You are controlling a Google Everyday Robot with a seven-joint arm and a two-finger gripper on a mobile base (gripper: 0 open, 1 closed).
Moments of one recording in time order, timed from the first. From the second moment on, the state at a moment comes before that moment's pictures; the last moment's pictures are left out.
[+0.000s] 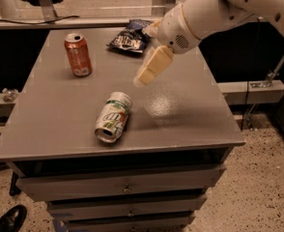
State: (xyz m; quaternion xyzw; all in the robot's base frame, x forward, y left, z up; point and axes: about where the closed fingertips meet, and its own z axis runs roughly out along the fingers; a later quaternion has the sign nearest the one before) arm 0.583 -0.013 0.945 -0.62 0.67 0.19 0.36
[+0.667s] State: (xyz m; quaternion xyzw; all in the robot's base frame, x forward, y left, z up) arm 0.625 0.081 0.936 -0.59 0.63 0.27 0.42
